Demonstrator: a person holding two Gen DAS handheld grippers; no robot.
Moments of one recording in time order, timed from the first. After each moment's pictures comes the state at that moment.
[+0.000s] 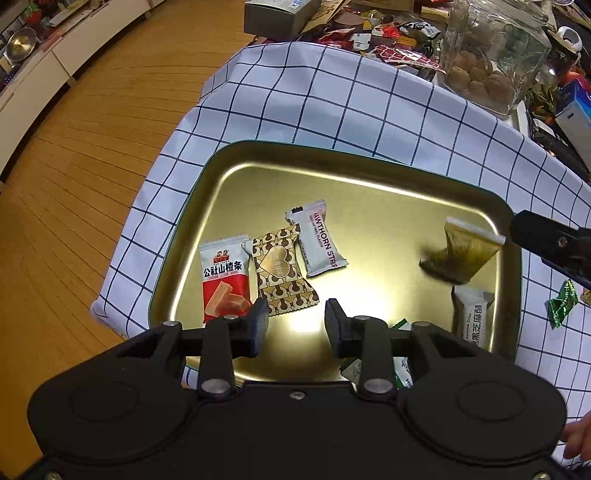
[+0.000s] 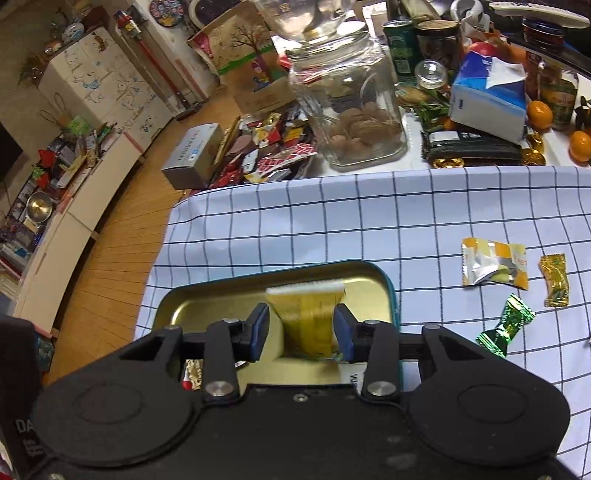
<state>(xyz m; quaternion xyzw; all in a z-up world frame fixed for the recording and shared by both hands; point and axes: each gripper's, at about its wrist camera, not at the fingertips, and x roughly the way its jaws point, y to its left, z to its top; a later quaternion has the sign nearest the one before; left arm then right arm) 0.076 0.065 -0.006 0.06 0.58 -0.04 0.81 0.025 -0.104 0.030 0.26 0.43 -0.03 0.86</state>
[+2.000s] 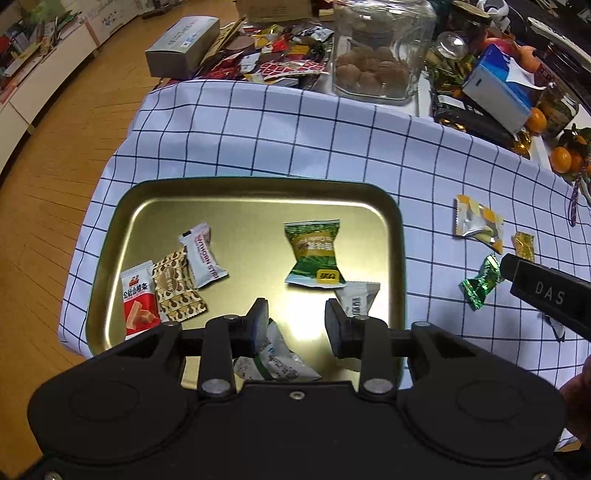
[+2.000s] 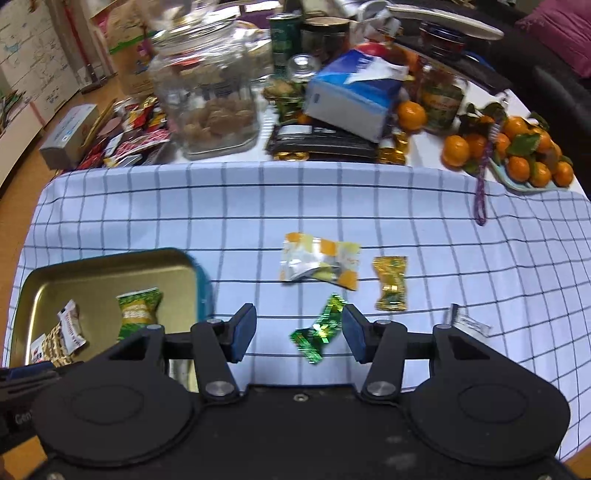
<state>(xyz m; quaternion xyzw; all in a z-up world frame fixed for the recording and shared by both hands) 0.049 -0.028 0.018 0.11 0.56 -0.11 0.81 -0.012 -0.187 0.013 0.16 0.49 -0.20 0.83</state>
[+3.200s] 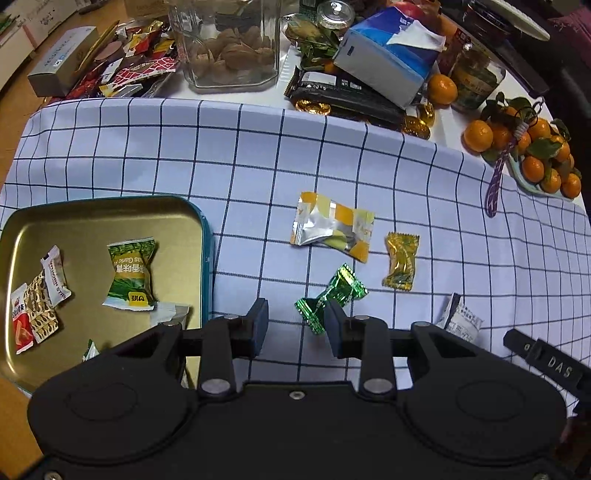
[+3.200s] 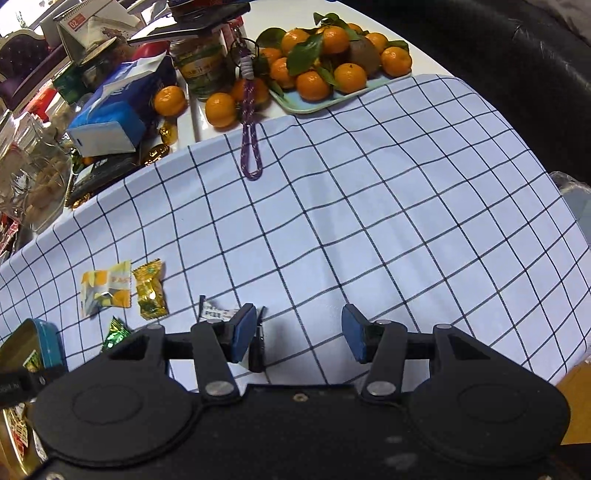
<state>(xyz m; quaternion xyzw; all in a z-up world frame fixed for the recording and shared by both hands) 0.041 -0.152 0.005 0.08 0.59 -0.18 0.78 -0.121 -0.353 -0.015 0.29 0.50 -0.33 0.75</state>
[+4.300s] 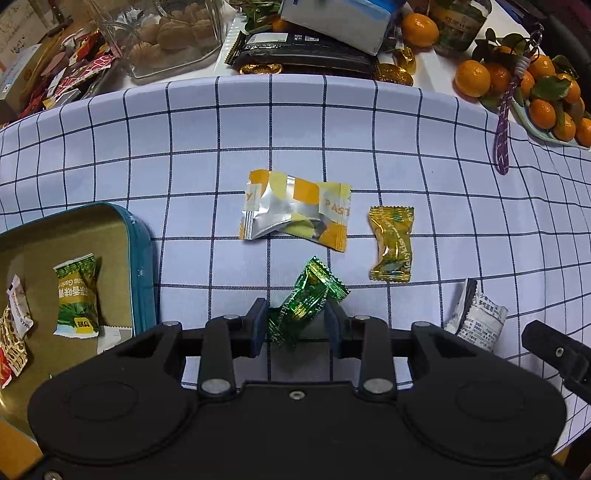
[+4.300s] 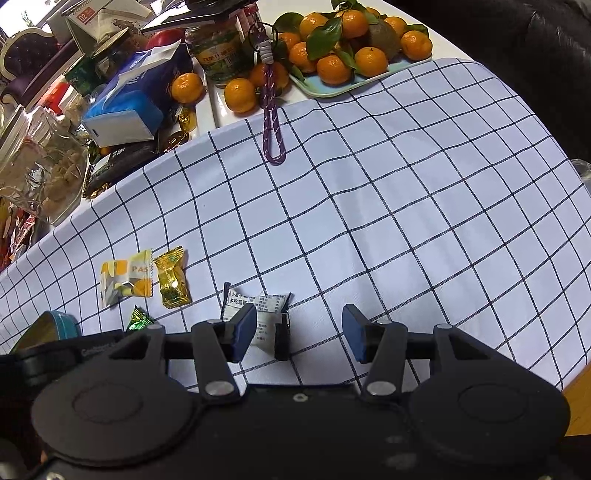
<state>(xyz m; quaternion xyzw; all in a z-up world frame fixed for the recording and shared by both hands) 0.036 -0.197 -0.050 0.16 0.60 -0.20 0.76 -0.112 -0.348 -0.016 0.32 0.50 -0.29 0.75</state>
